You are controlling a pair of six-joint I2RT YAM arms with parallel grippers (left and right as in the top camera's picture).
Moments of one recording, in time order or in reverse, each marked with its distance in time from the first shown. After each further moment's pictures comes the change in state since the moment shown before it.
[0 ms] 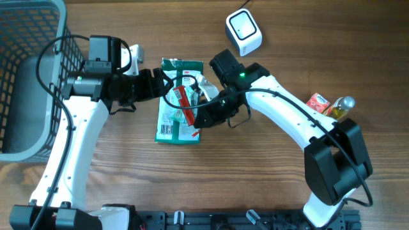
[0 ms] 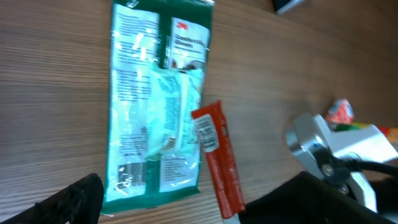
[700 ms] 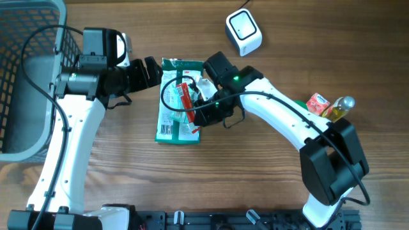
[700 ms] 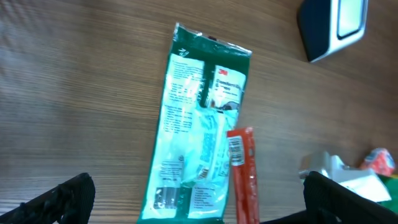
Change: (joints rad) left arm 0.000 0.000 0.084 0.002 -0.209 -0.058; right arm 0.039 0.013 0.000 0.068 0.139 0.108
